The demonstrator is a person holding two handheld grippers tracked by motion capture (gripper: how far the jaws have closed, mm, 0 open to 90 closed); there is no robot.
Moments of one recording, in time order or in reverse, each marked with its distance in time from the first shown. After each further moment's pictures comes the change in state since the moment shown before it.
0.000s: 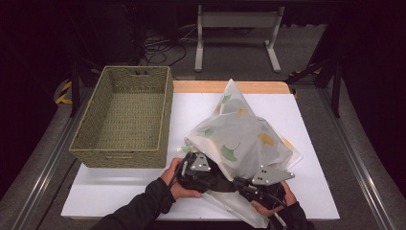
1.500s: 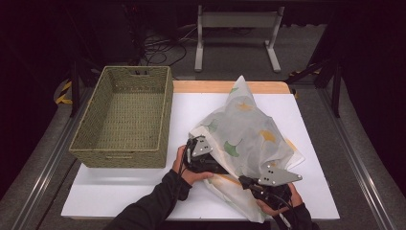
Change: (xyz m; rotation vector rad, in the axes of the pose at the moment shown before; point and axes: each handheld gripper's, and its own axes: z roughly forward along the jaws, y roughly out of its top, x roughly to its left) left arm 0.036 0.008 0.014 -0.263 0.201 -0.147; right arm -0.004 -0.005 -0.011 -0.023 -0.056 -0.004
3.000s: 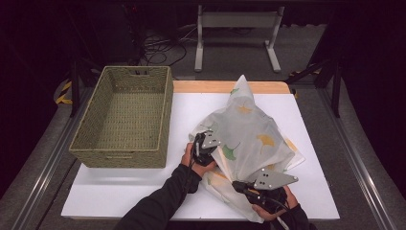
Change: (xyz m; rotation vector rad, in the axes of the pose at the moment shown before) left arm 0.011 0.006 0.038 0.012 0.022 -0.055; right arm 0.012 0.005 0.004 -0.010 0.106 -0.025
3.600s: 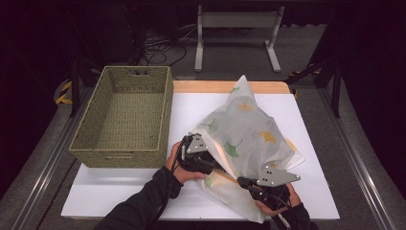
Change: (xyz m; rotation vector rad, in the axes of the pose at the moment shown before) left arm 0.000 -0.005 -0.059 0.056 -0.081 0.098; right arm -0.010 -0.006 -0.002 0.009 -0.081 0.020
